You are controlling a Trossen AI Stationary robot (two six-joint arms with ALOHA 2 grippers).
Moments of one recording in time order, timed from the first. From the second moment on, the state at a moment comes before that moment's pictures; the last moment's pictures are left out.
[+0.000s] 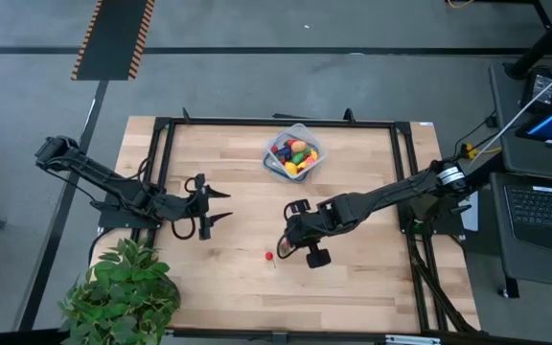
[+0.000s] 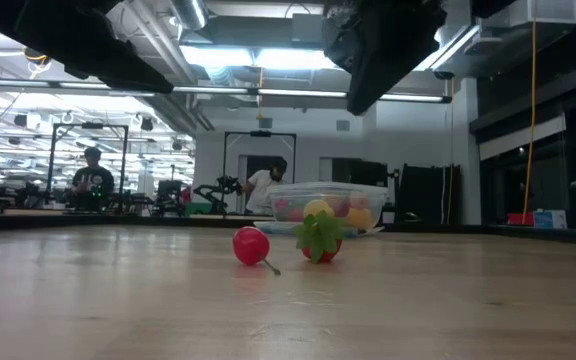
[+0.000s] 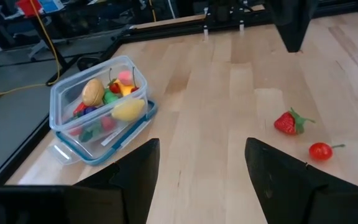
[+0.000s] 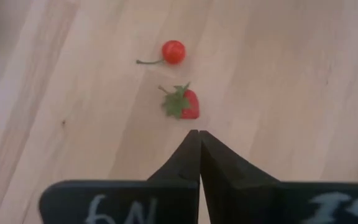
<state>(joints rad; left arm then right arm) -0.39 0.85 0.41 0.01 -0.61 -0.08 0.29 1.78 1.41 -0.73 0.06 -0.07</state>
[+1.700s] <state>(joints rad) -0.38 0.85 0.41 0.00 -0.56 -0.08 0.30 2.04 1.52 -0.67 0.09 -0.38</state>
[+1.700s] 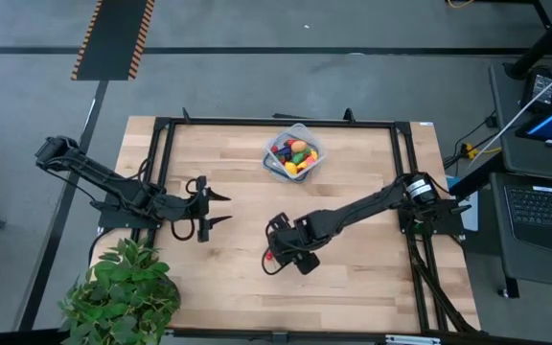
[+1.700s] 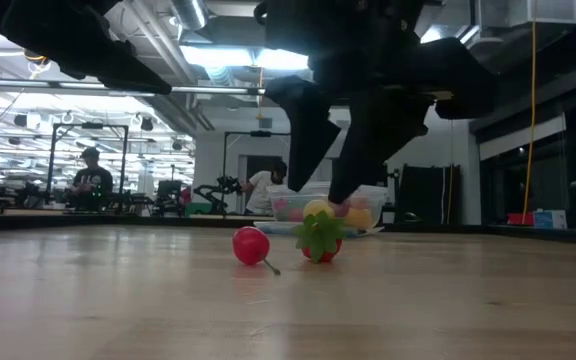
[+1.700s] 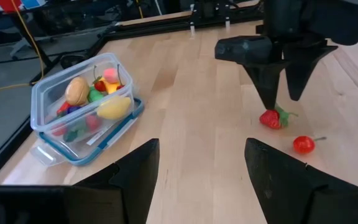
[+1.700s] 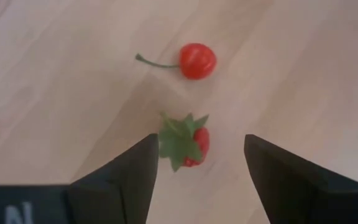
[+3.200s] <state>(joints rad) -0.38 0.85 0.41 -0.02 -0.56 -0.08 0.30 2.15 1.52 -0.66 0.07 -0.34</state>
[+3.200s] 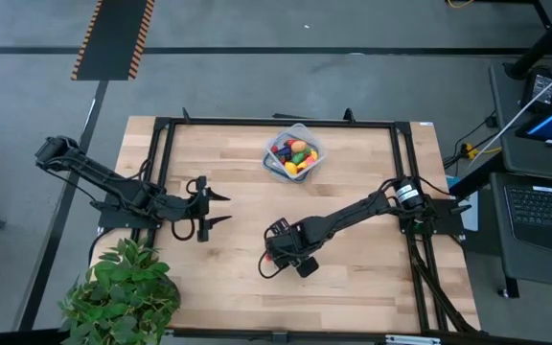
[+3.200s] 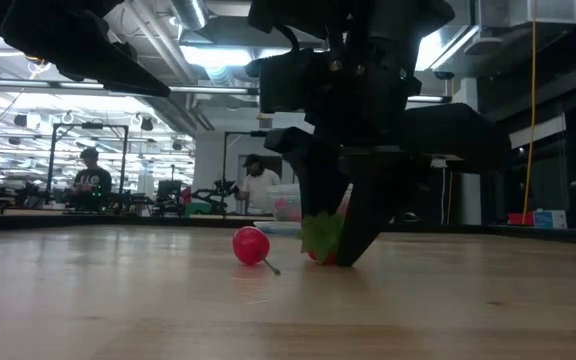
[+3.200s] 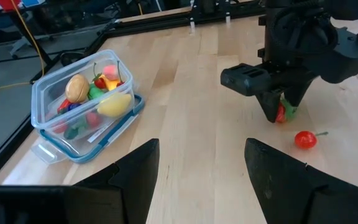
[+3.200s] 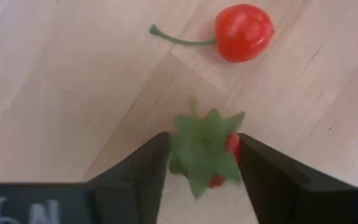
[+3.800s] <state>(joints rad) -0.38 0.85 0.41 -0.02 -0.56 -0.08 0.29 2.12 1.51 -0.72 0.08 -0.24</state>
